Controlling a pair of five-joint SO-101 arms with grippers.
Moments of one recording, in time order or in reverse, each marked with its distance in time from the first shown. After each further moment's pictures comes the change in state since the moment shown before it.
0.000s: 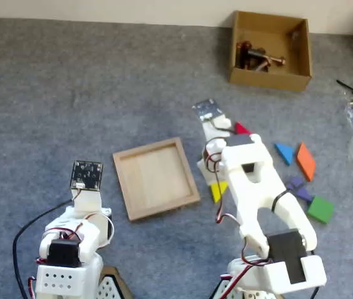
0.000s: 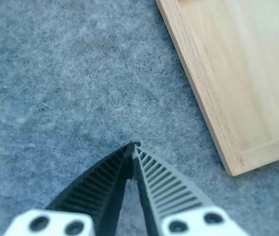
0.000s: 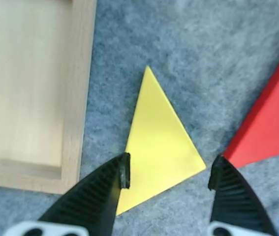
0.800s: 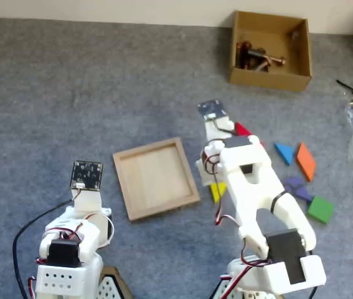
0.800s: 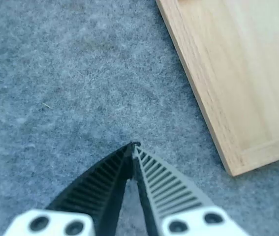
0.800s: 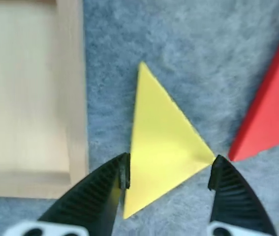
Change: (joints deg) left arm 0.0 0.0 0.0 0.0 0.0; right arm -1.5 0.0 0.5 0.6 -7.7
